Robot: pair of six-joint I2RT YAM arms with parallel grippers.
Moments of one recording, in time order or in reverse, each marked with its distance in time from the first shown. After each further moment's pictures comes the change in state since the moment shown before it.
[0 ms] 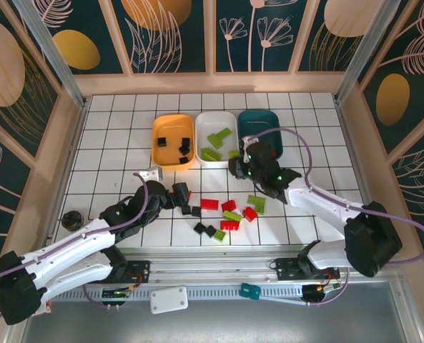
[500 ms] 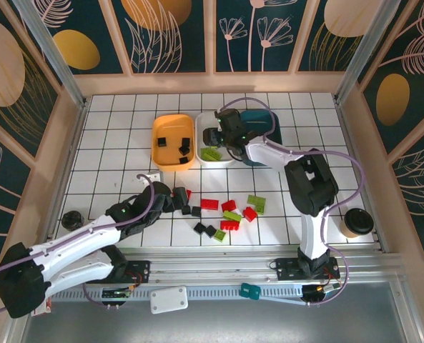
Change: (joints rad) left arm 0.000 0.097 0.002 -0.066 -0.022 -0.018; right arm -0.055 0.612 0.575 -0.037 -0.020 -0.029
